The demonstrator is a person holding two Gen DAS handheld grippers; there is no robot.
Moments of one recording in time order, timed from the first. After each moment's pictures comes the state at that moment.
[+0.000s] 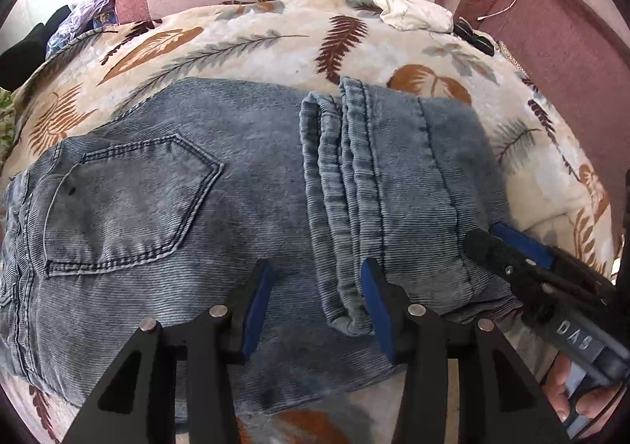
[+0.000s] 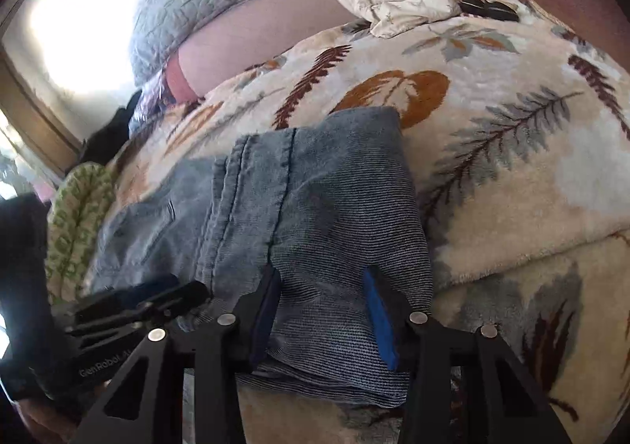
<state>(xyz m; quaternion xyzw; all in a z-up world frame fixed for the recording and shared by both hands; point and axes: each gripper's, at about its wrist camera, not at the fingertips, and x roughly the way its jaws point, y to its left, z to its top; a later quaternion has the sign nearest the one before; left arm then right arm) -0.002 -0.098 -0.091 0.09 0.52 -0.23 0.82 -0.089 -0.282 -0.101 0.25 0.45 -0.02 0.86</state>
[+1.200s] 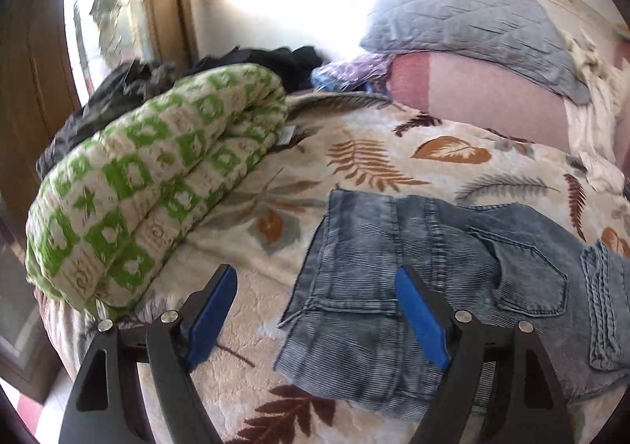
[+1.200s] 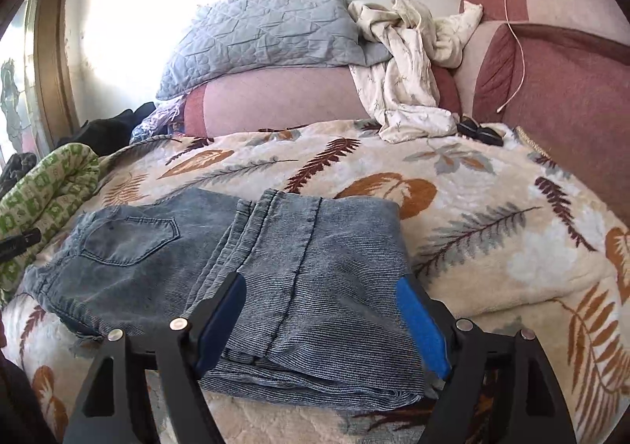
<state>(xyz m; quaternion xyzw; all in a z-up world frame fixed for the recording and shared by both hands) -0.004 0.152 -0.043 0.00 0.35 0.09 0.93 -0.124 -0.228 -0.065 0.09 0.31 -0.09 0.94</state>
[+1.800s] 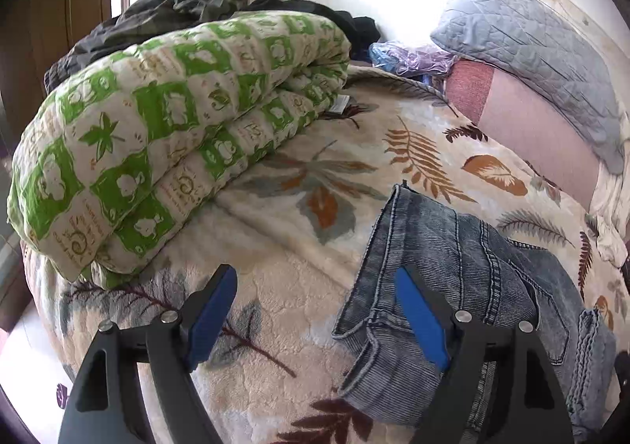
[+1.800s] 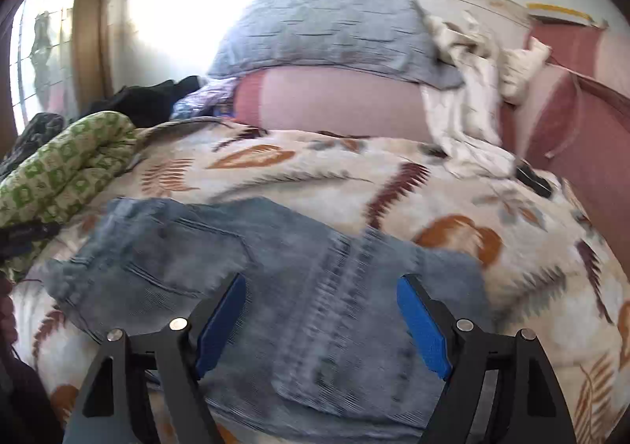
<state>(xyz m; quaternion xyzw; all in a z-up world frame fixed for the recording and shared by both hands) 0.013 0.213 -0.053 -0.12 0.40 0.11 0.90 -0.062 -0.148 -0.023 0.03 0.33 -0.02 0.94</state>
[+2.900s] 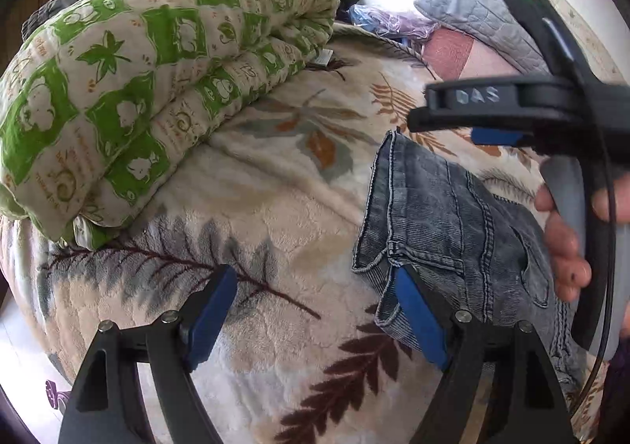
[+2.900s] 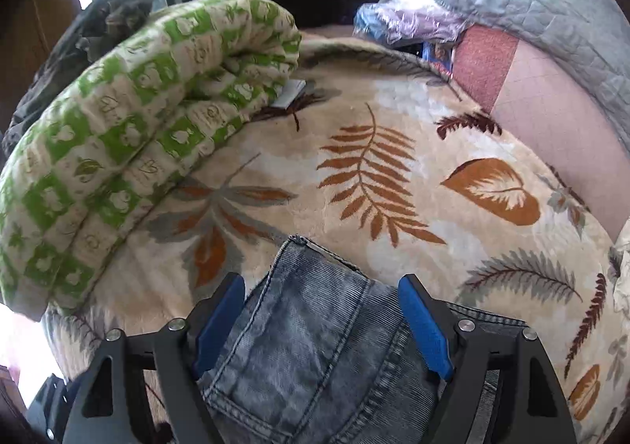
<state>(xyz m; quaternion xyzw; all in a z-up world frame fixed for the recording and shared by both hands) -0.010 0.236 -0.073 -0.15 0.46 0.02 0.88 0.149 0.114 -0.014 -0.09 0.50 0.18 0.84</state>
